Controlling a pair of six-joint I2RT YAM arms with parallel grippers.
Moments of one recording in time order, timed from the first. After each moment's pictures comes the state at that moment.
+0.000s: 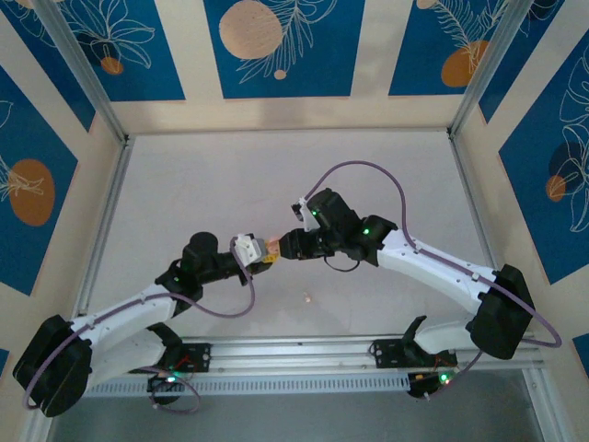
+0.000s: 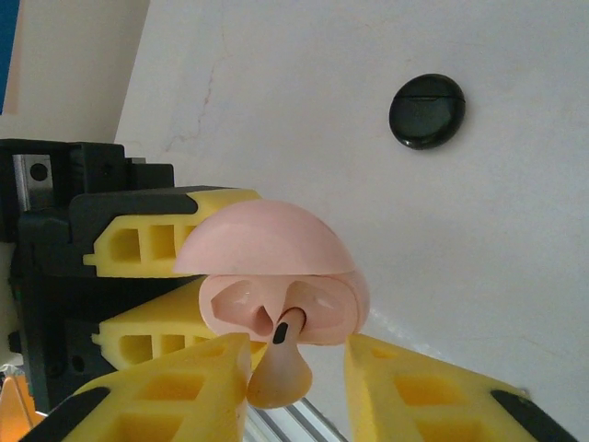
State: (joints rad) left arm -0.68 1.00 0.37 0.34 0.45 0.31; right arm 0.85 1.32 1.05 -0.52 -0.32 0.68
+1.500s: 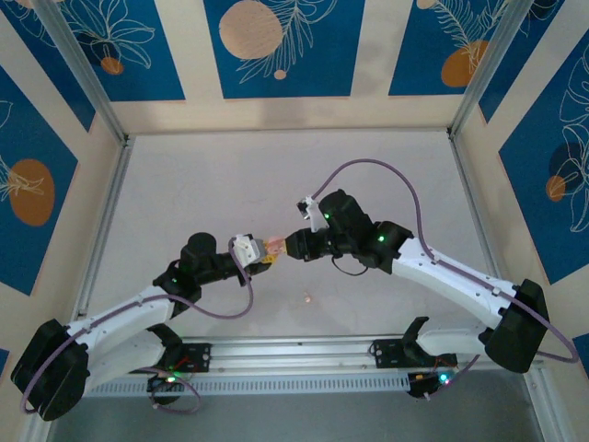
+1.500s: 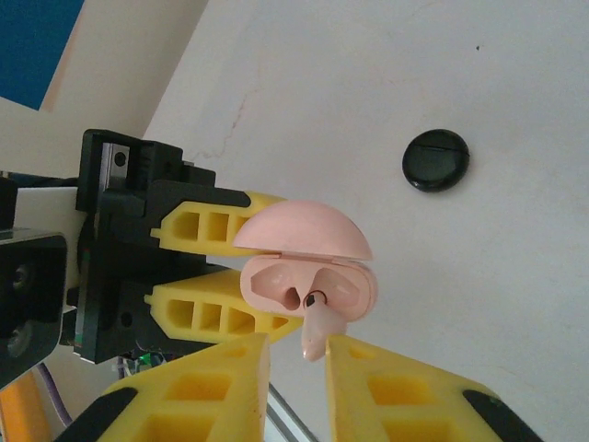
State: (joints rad) left arm -0.68 0.97 0.37 0.32 0.45 0.31; right arm 0.86 1.21 1.01 -0.48 -0.29 0.58
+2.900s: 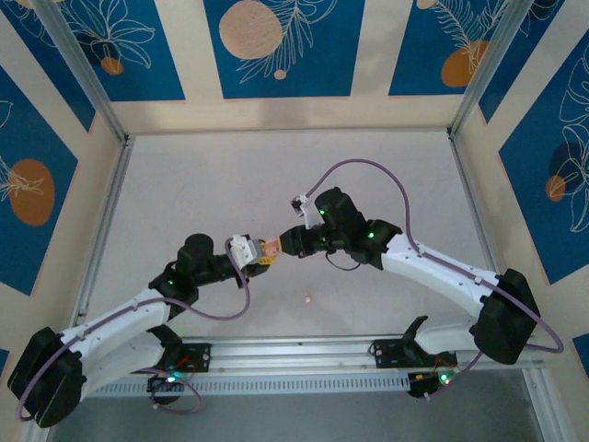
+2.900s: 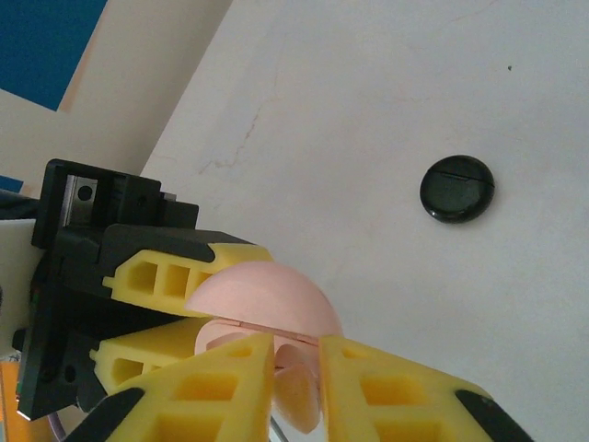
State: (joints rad) left arm -0.68 0.92 0.37 0.27 0.47 0.28; right arm 0.82 1.29 0.97 -0.33 -0.37 0.55
